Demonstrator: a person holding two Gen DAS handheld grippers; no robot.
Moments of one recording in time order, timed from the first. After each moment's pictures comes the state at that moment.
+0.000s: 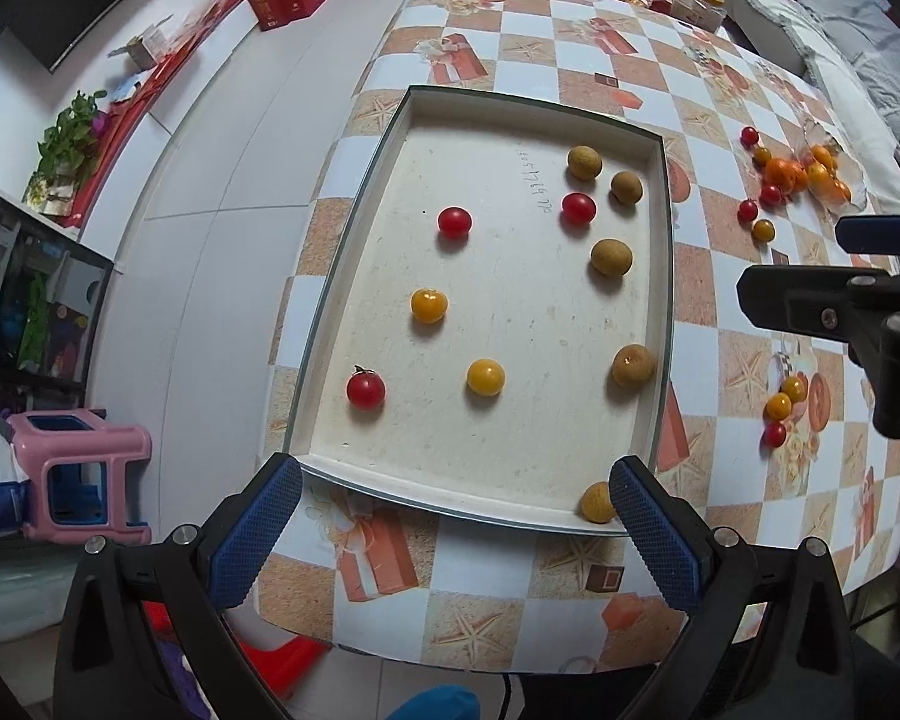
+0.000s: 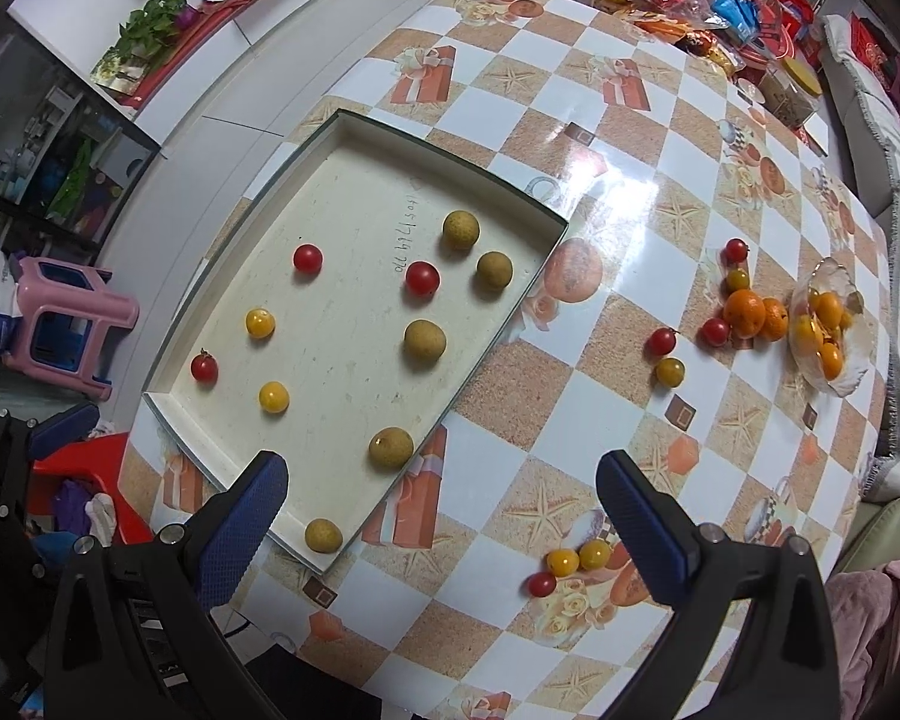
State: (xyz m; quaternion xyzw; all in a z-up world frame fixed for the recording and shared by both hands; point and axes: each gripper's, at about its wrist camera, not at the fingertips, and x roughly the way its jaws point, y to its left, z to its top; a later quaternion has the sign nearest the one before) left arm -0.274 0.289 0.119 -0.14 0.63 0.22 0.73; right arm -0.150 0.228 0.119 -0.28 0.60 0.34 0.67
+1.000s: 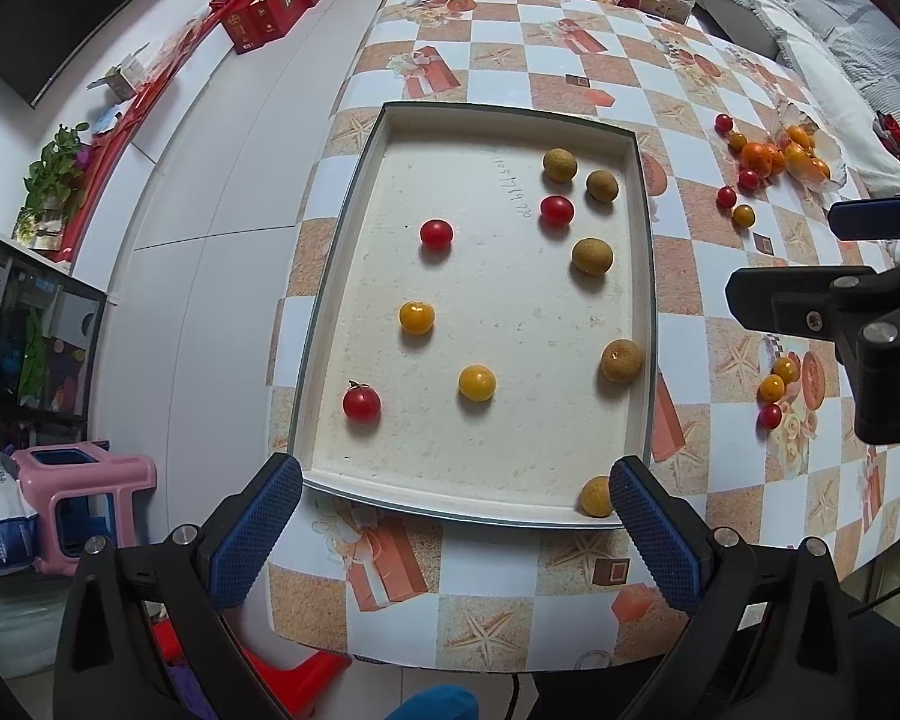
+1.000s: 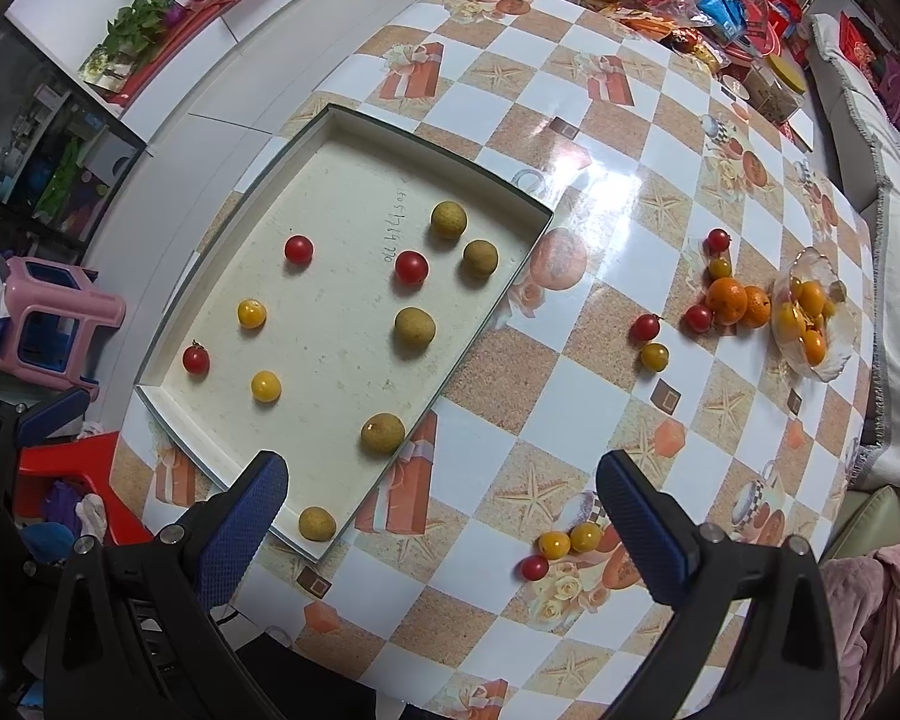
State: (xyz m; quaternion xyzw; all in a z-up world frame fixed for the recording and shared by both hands) left arm -0.272 0.286 0.123 -0.12 0.62 0.20 0.75; right arm -0.154 0.224 0.124 -0.29 0.60 0.32 0.67
